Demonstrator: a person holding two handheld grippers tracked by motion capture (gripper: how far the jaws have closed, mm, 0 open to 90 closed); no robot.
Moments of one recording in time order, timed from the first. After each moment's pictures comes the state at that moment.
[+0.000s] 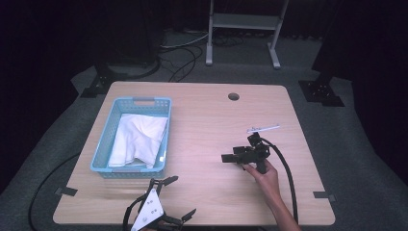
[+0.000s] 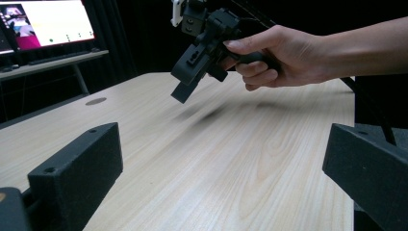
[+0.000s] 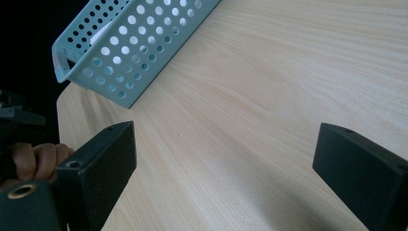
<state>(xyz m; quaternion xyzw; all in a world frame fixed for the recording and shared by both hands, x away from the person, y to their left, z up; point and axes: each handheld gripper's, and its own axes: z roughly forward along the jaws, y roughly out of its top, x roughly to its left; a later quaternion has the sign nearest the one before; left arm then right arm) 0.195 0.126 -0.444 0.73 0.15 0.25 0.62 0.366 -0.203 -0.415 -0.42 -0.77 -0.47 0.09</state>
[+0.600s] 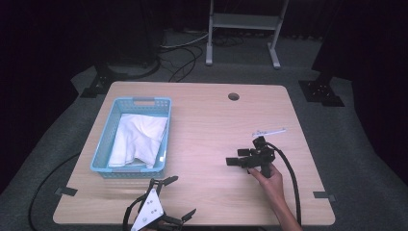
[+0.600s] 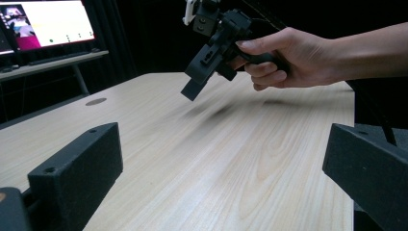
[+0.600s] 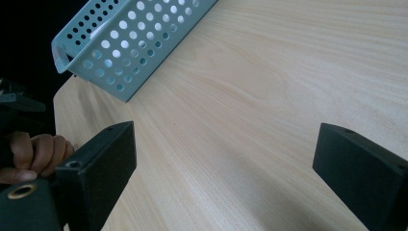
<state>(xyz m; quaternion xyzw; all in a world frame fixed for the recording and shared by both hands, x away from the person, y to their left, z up) 0.195 0.126 -0.444 0.73 0.14 0.25 0.62 0.354 -0.216 -0.417 -0.41 -0.77 -0.48 0.08</state>
